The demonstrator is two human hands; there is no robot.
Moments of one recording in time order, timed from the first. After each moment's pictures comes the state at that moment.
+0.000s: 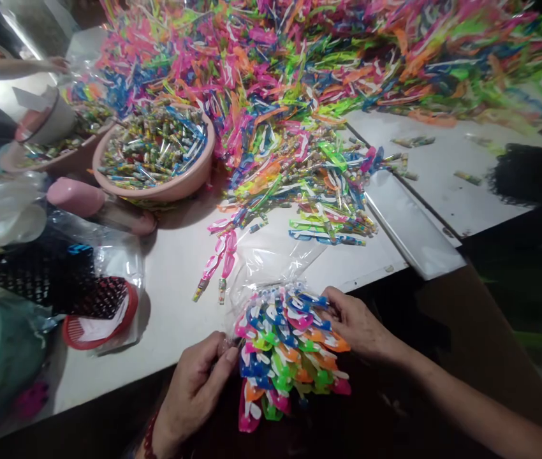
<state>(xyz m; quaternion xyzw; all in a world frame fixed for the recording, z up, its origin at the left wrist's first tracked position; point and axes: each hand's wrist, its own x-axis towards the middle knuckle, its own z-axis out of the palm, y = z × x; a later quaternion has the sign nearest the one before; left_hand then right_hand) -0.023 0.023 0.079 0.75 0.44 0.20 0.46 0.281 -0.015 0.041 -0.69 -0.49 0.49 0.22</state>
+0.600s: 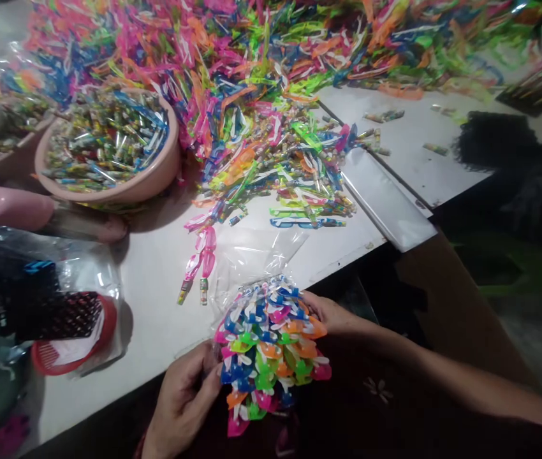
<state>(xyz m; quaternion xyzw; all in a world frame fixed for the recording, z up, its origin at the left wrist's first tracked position) -0.029 0.021 0.078 0.74 0.38 0.21 0.51 0.272 -0.030 0.007 -0.62 -0.43 0.61 0.24</state>
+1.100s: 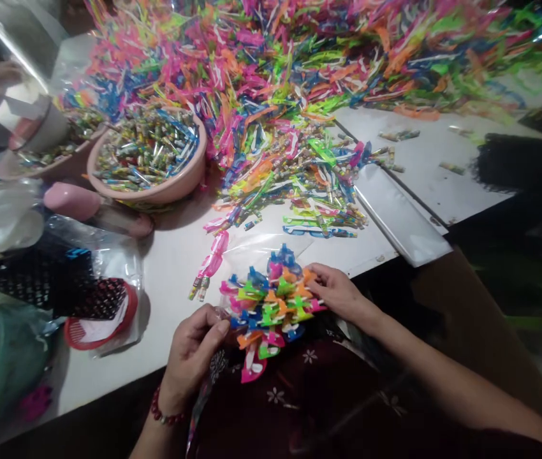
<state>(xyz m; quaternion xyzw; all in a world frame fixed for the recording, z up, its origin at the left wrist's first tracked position) -0.012 0.037 0.078 0.58 0.49 0.29 0.59 0.275 0.009 0.031 -0.66 -0.45 0.49 0.35</state>
